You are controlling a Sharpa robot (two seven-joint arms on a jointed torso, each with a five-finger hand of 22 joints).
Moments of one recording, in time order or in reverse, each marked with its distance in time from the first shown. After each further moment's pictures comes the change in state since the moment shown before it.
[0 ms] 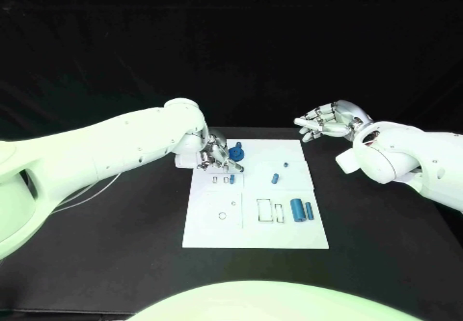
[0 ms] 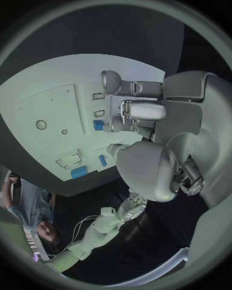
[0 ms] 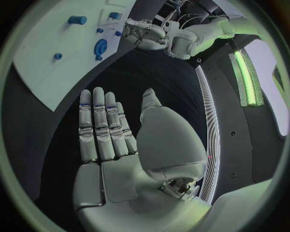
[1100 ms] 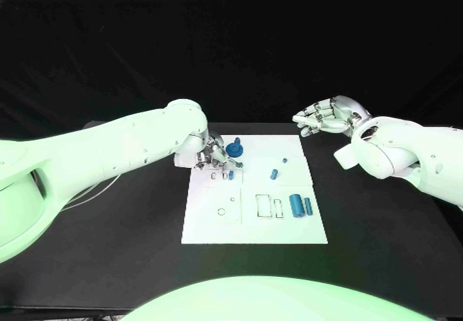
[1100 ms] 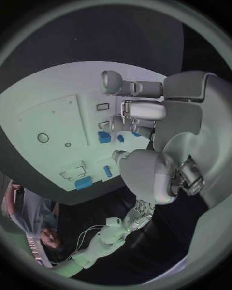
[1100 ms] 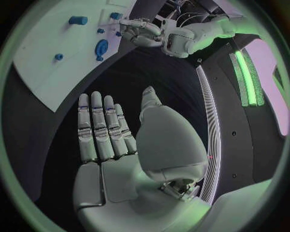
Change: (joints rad) left arm -0.021 0.038 -0.009 -0.053 -0.052 0.023 -0.036; left_hand -0.210 -0.021 0.000 0.000 0.000 0.021 0.000 -0.011 0.026 0.000 0.000 0.000 0.009 0.000 0.000 0.000 0.000 0.000 0.000 0.000 0.012 0.008; right arm 0.000 0.002 0.000 0.000 0.000 0.000 -0.007; right_hand 0.021 -0.021 0.000 0.000 0.000 -0.052 -0.001 -0.006 0.000 -0.072 0.029 -0.066 -0.034 -0.079 0.039 -0.089 0.004 0.000 -0.069 0.037 -0.054 -0.010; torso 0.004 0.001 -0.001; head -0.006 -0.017
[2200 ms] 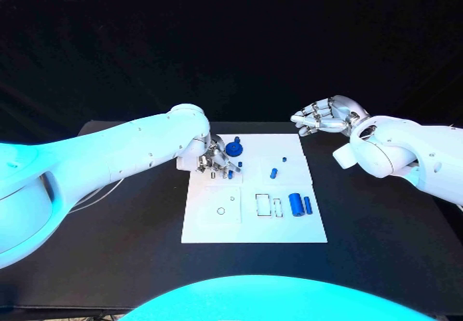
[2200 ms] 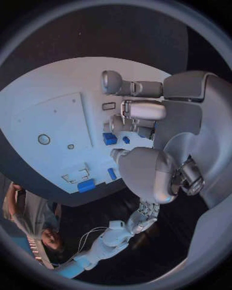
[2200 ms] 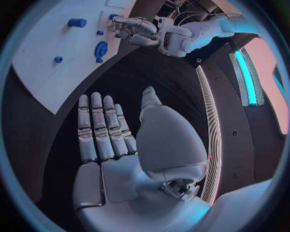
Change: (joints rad) left arm -0.022 0.025 -0.003 -0.029 -0.013 0.008 0.010; left_hand 0.063 0.007 0.000 0.000 0.000 -0.001 0.000 0.000 0.015 0.000 0.000 0.000 0.000 0.000 0.000 0.000 0.000 0.000 0.000 0.000 0.000 0.000; right arm 0.000 0.002 0.000 0.002 0.000 0.010 -0.006; right_hand 0.000 0.000 0.000 0.000 0.000 -0.001 0.001 -0.011 0.000 -0.008 0.002 0.000 -0.004 -0.016 0.002 -0.015 -0.001 0.000 -0.015 0.004 -0.022 0.000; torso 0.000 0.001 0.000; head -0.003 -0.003
